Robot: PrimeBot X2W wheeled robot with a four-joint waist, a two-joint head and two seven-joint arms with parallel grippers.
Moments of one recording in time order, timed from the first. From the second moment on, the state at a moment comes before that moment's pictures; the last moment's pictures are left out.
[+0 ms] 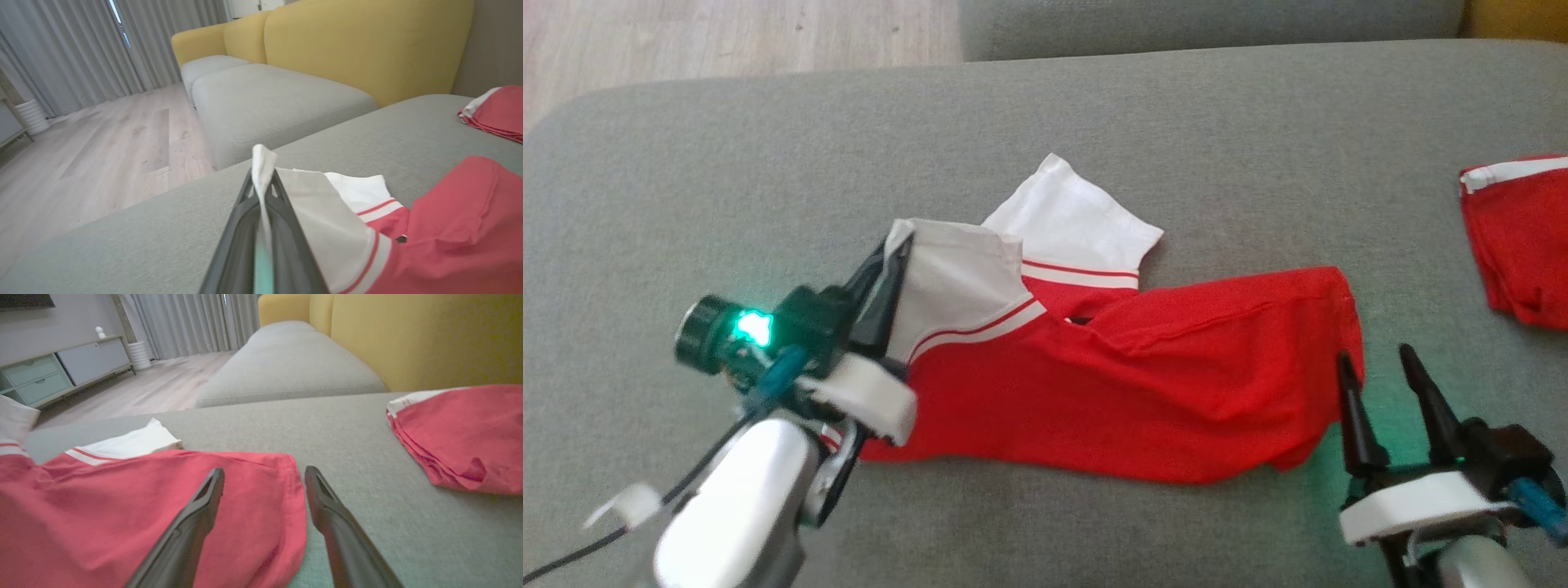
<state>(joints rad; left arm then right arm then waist) -0.39 0.33 -0.54 0.10 -0.29 0.07 0.09 0.01 -0.11 0.04 0.24 0.17 0.12 -0.25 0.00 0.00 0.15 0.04</state>
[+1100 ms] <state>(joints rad) -0.35 0.37 -0.53 0.06 -0.29 0.11 -0.03 -0.29 -0.29 0.13 0.52 0.54 0.12 0.03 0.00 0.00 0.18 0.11</state>
